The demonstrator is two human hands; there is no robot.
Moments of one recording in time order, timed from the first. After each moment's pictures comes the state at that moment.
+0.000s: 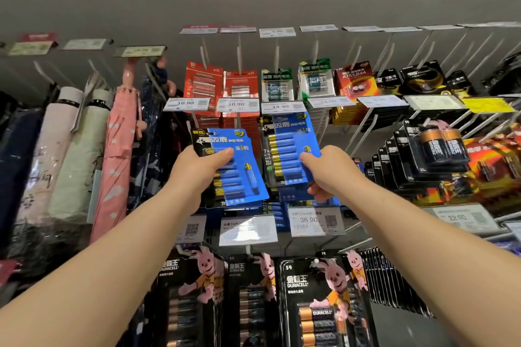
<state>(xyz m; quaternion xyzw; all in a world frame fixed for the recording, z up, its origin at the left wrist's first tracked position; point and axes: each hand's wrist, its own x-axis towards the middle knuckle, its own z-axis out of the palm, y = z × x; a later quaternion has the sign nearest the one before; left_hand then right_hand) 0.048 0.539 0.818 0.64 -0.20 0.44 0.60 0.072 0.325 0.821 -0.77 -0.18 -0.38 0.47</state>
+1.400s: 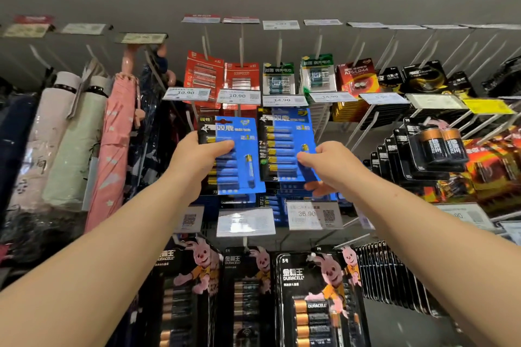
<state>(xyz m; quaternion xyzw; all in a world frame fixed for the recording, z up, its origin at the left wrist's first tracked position) 0.047 0.536 0.819 0.62 -0.24 0.43 0.61 0.068 0.320 0.819 -0.77 -0.21 -0.33 0.51</state>
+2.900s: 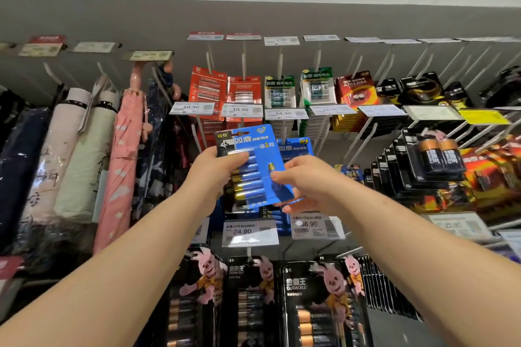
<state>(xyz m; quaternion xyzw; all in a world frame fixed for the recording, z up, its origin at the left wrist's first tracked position) 0.040 0.522 0.816 0.63 -0.24 0.37 0.63 0.044 0.352 0.812 -0.77 -0.28 -0.20 0.54</state>
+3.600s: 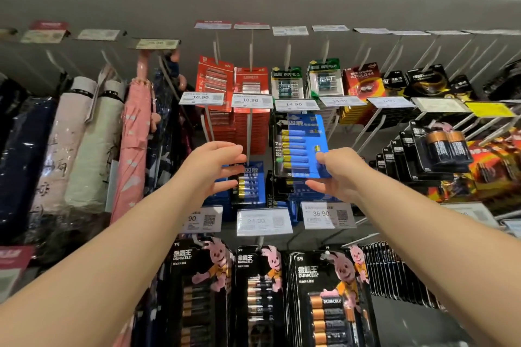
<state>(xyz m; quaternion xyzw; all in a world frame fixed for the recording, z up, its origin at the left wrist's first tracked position) 0.029 0.554 0.809 0.67 -0.25 0.32 0.63 0.055 0.342 0.819 -0.62 -0.16 -0.23 0.73</state>
